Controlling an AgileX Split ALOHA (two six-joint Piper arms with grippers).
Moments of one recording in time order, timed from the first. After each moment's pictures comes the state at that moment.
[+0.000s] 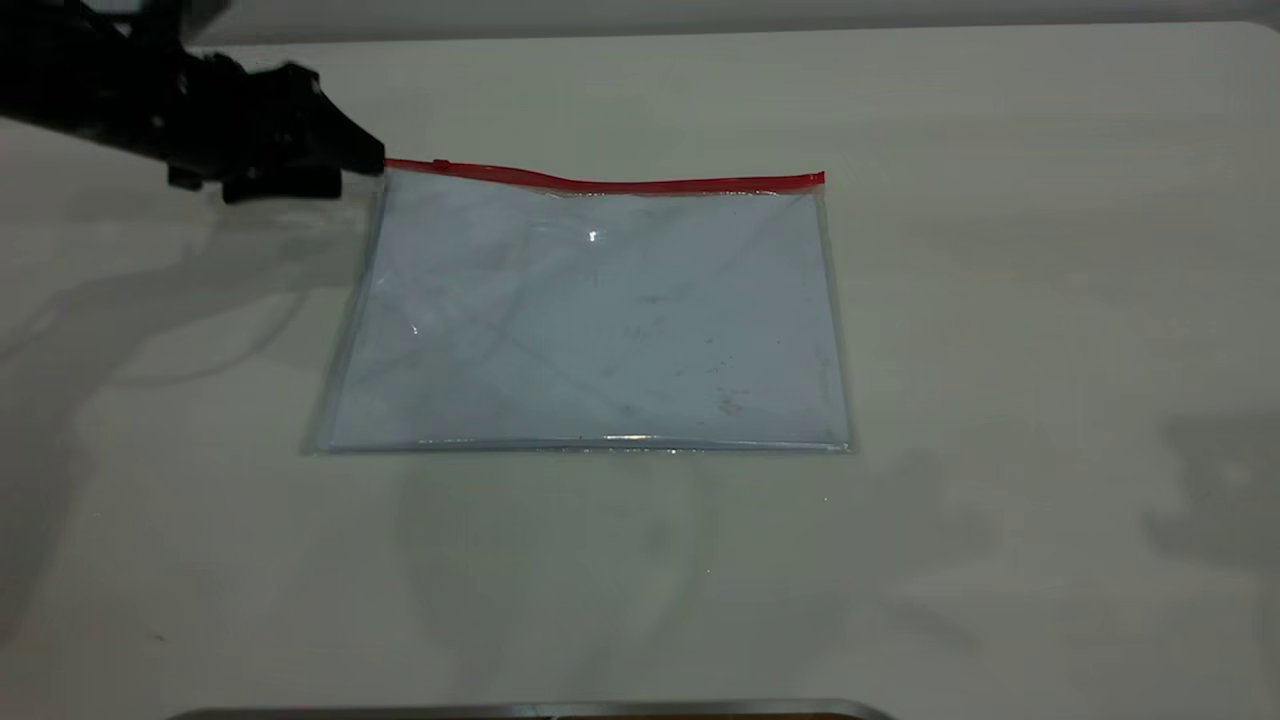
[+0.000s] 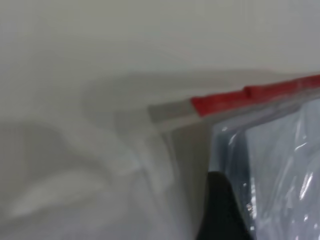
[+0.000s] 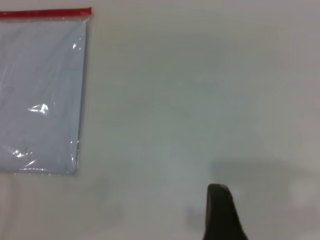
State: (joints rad) left arm 0.07 2.48 -1.38 -1.52 0.55 1.47; right arm -0.07 1.18 -0.65 0.28 0.50 -0.25
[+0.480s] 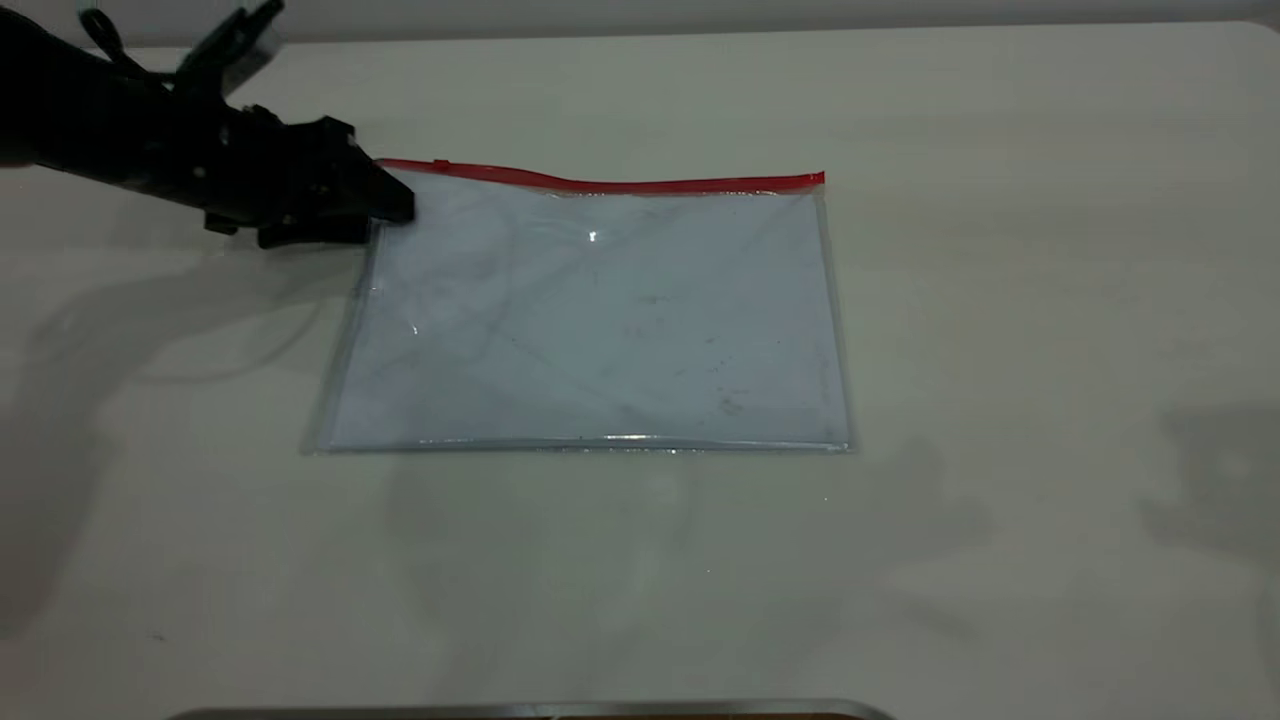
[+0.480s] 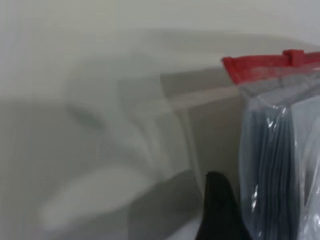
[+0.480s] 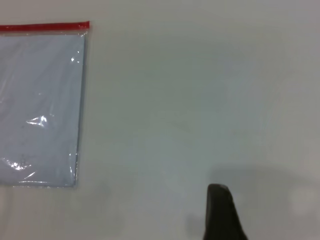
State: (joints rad) left arm 0.04 2.56 -1.40 -1.58 0.55 1.53; right arm -0.07 1.18 -0.65 0.29 0.47 -0.25
